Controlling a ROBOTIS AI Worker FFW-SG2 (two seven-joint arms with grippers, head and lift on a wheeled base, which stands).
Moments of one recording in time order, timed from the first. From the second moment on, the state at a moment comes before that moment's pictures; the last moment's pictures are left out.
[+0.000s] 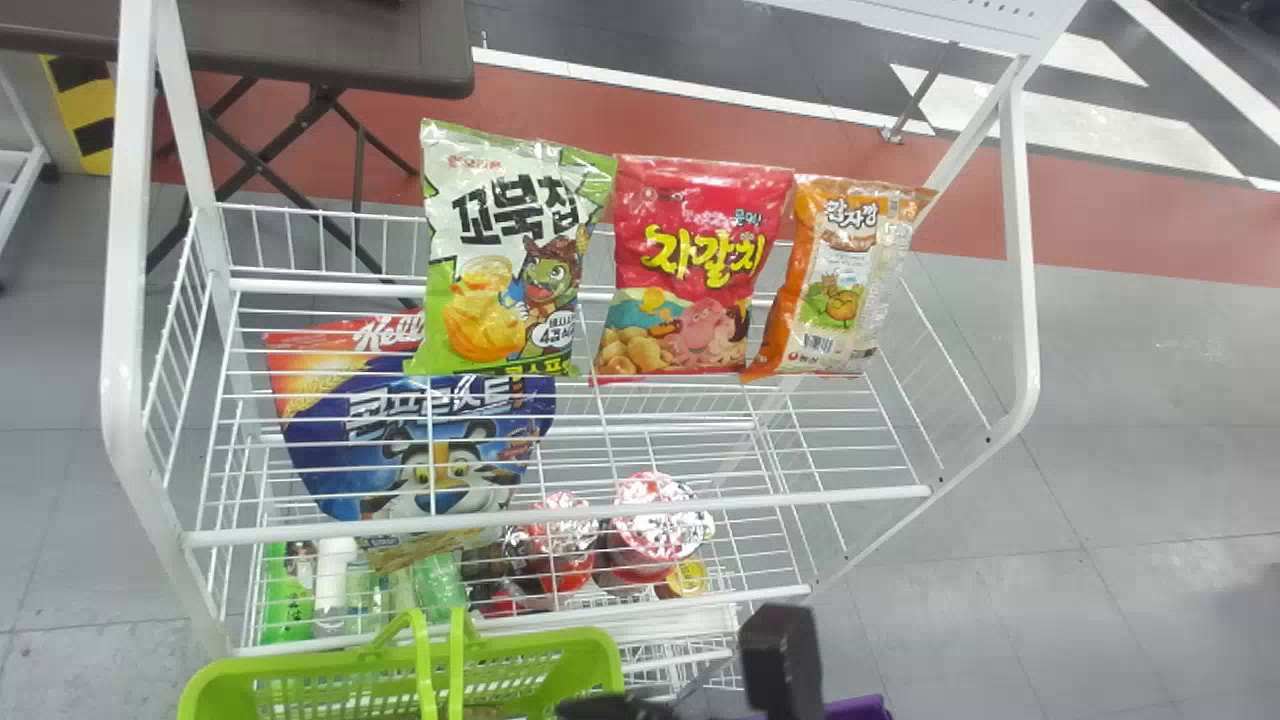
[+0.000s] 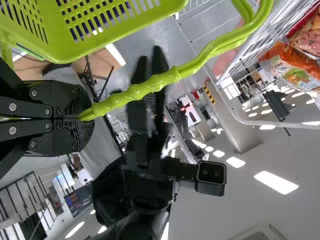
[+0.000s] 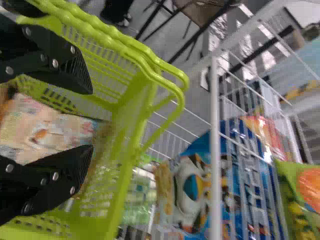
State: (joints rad) left arm 0.63 0.07 -0.07 -1.91 0.12 0.75 -1.38; right arm 0.83 -0.19 -0.05 -2.35 -0.19 0.72 0.58
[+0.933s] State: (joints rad) left arm 0.60 0.09 -0.10 -1.87 0.11 0.77 -1.40; right arm 0.15 -0.06 0.24 -1.76 0.00 0.18 0.00
